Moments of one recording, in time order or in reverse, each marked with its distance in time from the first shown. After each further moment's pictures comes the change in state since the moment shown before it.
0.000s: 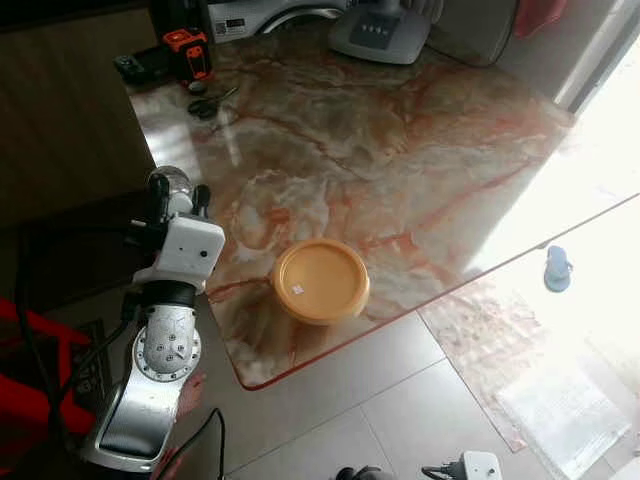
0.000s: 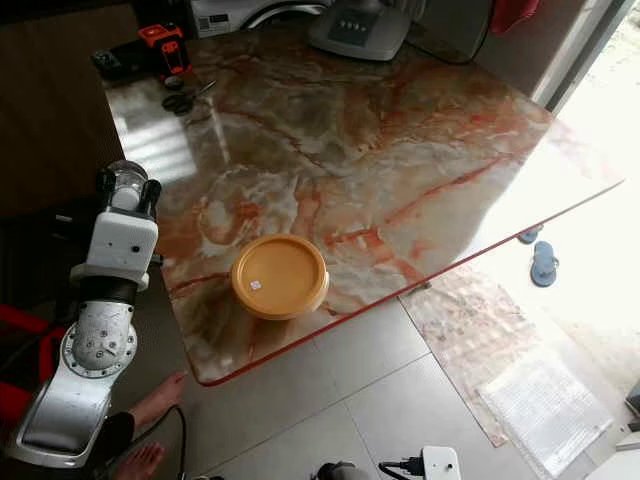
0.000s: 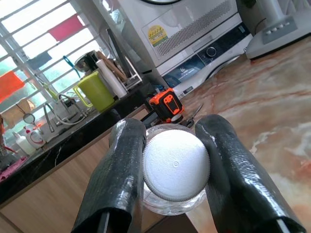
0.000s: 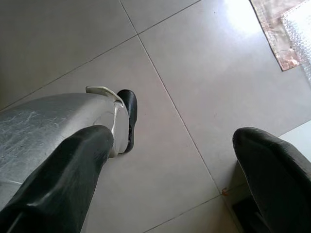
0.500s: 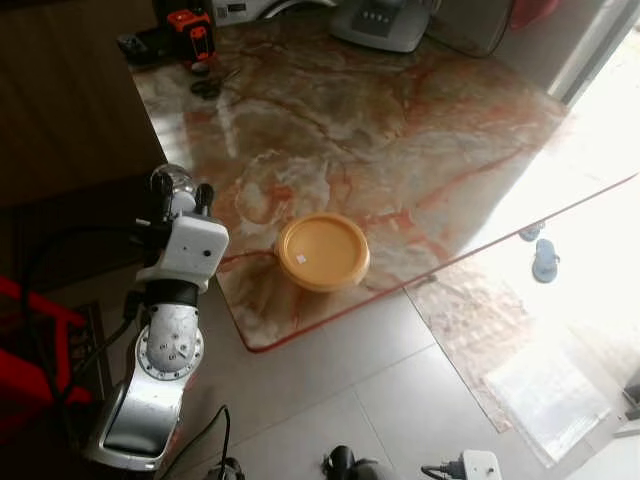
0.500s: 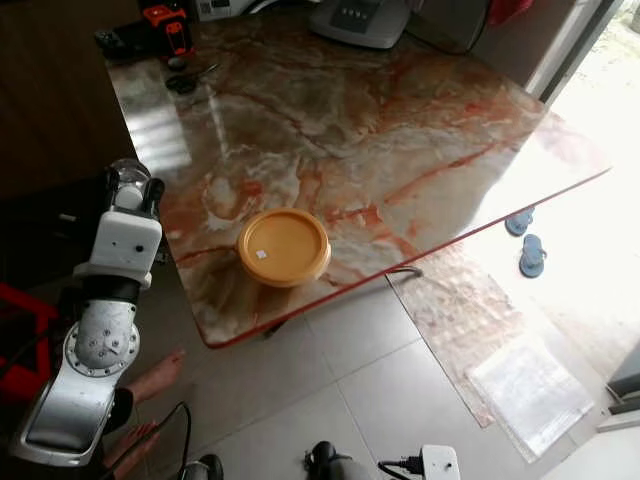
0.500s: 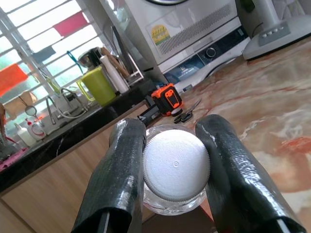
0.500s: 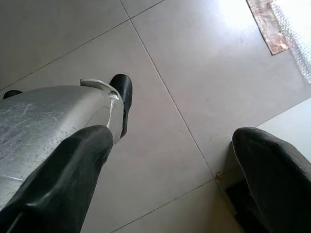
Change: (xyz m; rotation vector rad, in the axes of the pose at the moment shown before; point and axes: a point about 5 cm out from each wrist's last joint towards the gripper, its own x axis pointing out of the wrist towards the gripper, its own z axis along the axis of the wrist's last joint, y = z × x) left arm 0.001 0.000 0.001 -0.007 -0.005 0.002; right arm 0.000 0.001 0.000 0.006 -0.005 0.001
